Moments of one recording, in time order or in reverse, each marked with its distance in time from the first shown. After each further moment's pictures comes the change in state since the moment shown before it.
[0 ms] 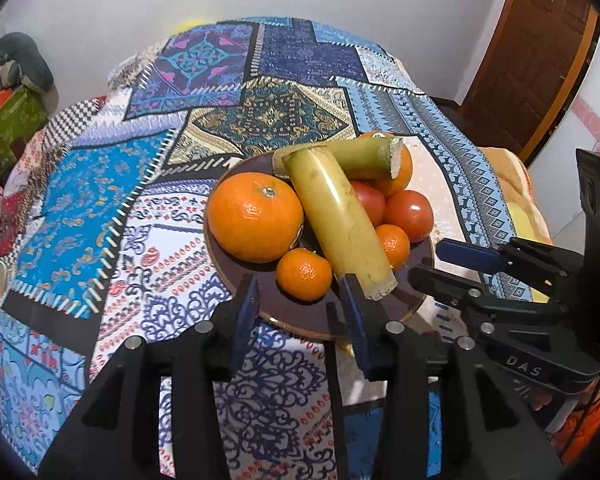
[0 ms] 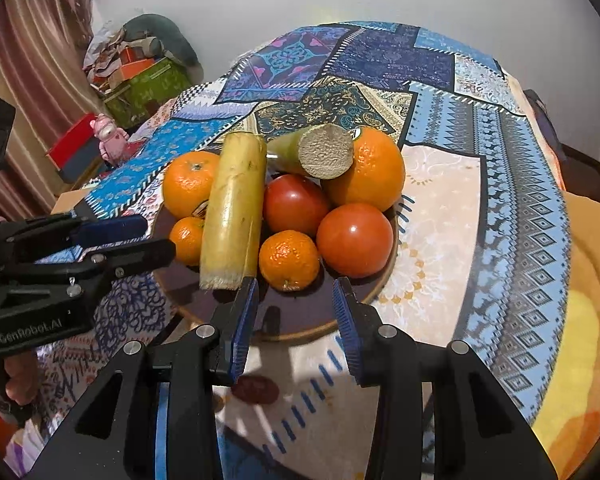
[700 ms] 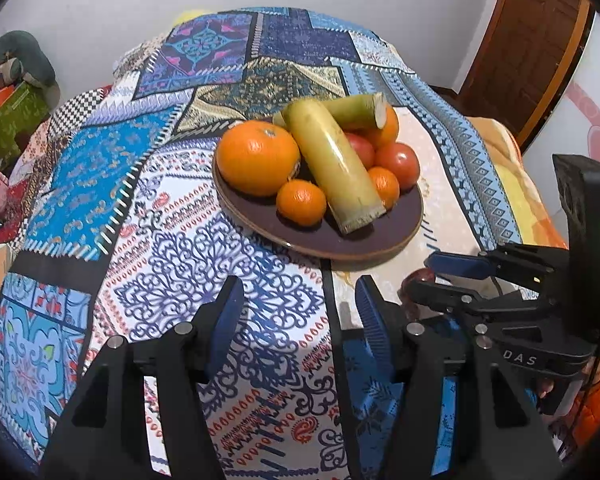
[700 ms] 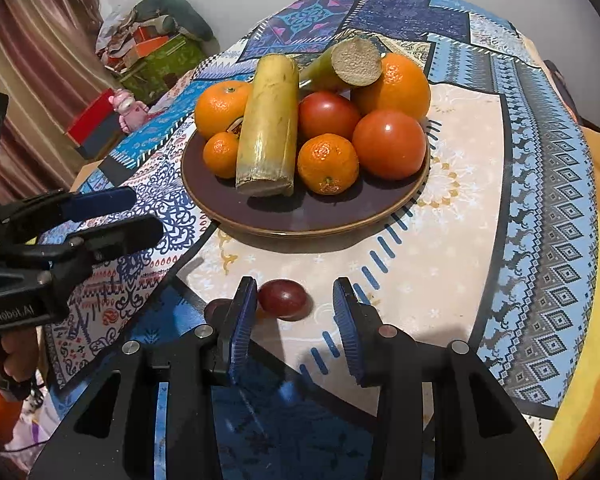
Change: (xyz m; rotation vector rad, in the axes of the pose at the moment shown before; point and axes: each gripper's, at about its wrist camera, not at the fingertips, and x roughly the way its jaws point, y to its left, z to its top) left arm -0.017 -0.003 -0.042 0.011 0.039 -0.003; right arm 0.011 0.007 -0.032 0.020 0.101 0.085
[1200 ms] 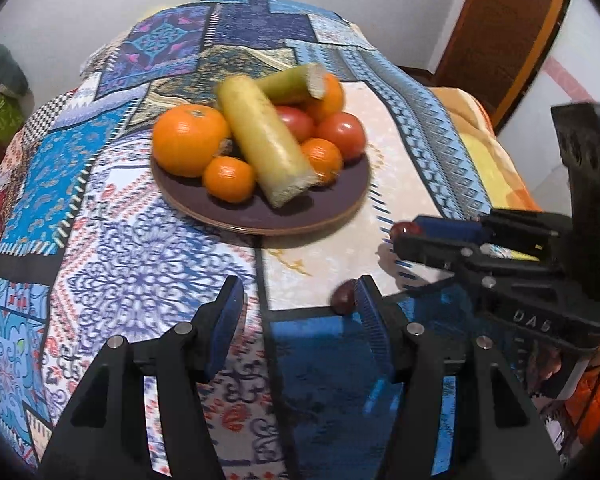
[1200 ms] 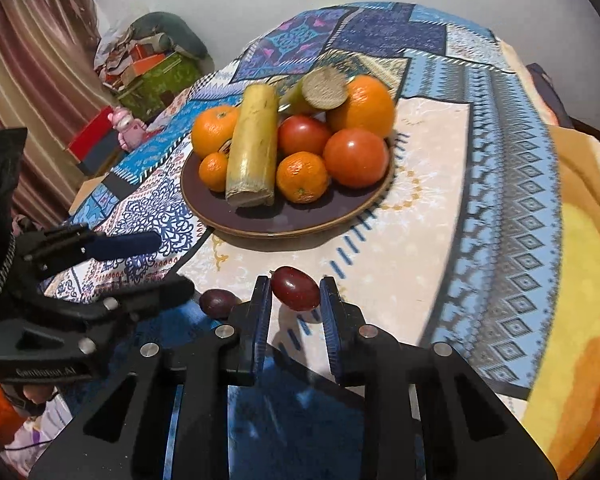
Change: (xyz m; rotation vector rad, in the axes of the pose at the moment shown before) left arm 0.007 -0.042 -0.011 0.076 0.050 -0.074; right arm -0.032 -0.012 -0.014 0.031 -0.067 -0.011
